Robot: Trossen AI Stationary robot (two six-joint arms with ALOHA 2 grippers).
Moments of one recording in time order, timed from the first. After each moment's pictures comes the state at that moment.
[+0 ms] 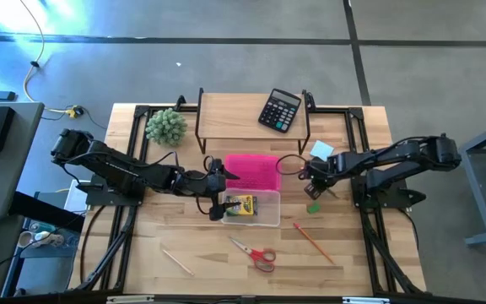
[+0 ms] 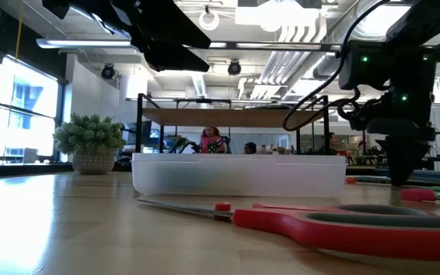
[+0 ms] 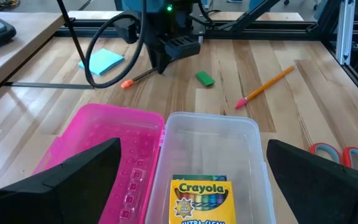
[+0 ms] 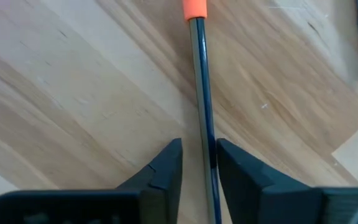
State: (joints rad) left arm -0.10 1.41 0.77 0.18 -0.28 -0.10; right arm -0.09 1.29 0.50 -0.68 0.09 0.72
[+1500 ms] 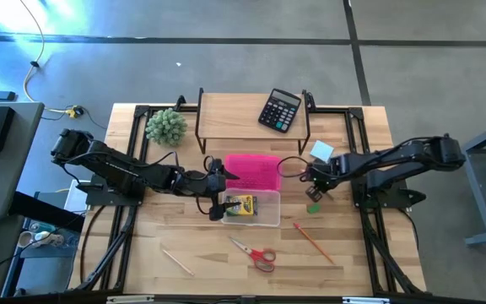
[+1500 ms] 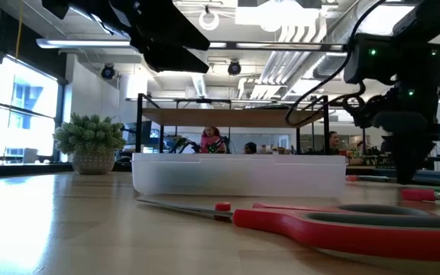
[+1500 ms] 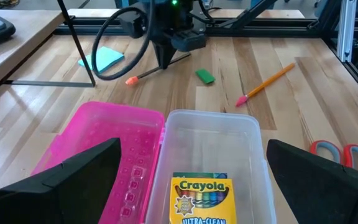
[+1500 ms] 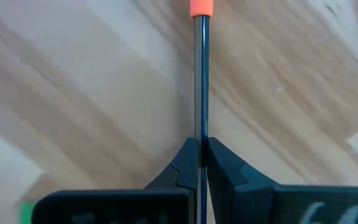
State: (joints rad) left arm -0.10 1.41 0.77 0.18 -0.28 -0.10; right arm -0.05 1.22 0.50 -0.67 0.08 0.75
